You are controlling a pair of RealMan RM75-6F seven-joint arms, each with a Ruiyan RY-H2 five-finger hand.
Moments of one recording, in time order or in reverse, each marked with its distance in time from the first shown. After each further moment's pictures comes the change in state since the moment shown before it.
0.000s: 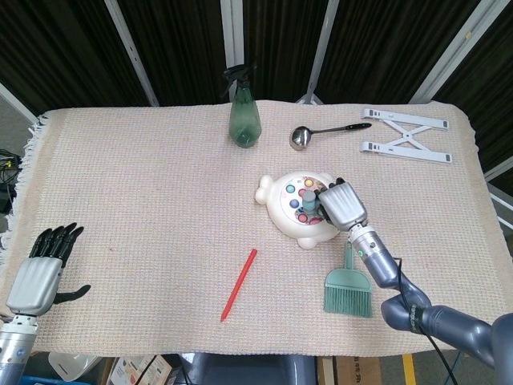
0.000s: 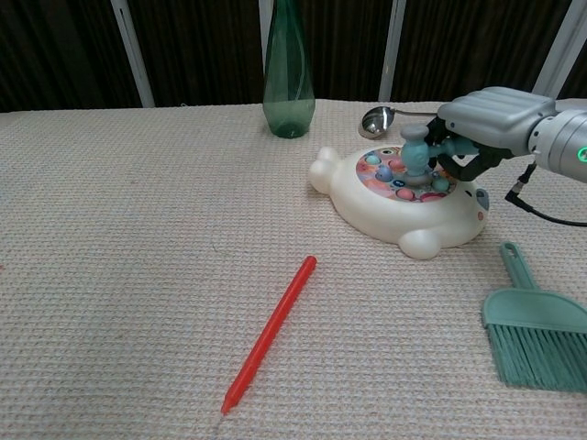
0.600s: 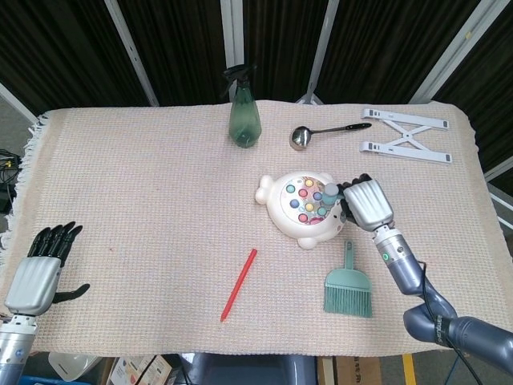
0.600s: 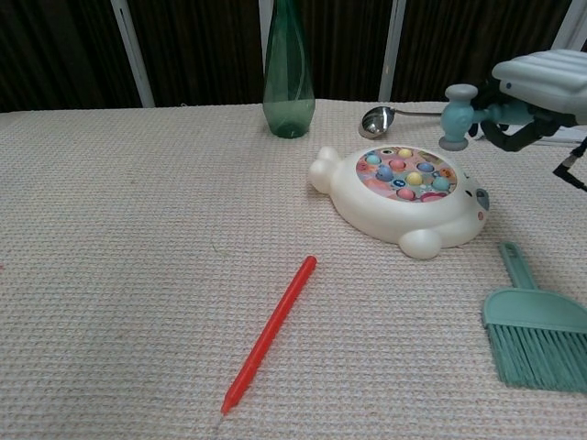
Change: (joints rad) left arm 0.003 0.009 -0.001 -0.015 0.005 0.014 0.011; right arm -0.088 0.134 -0.007 -0.113 -0.036 0.127 0.124
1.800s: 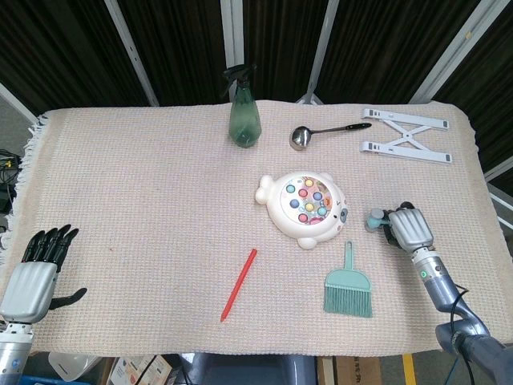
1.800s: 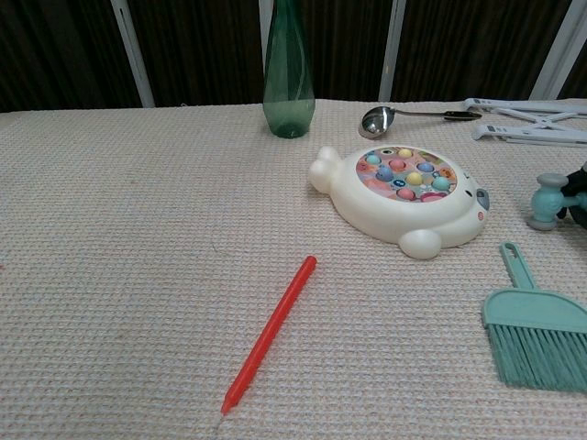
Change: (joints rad) left arm 0.031 0.026 0.014 -0.076 0.021 0.046 0.067; right arm -0.136 -0.204 -0.160 0.597 -0.144 -0.034 0.465
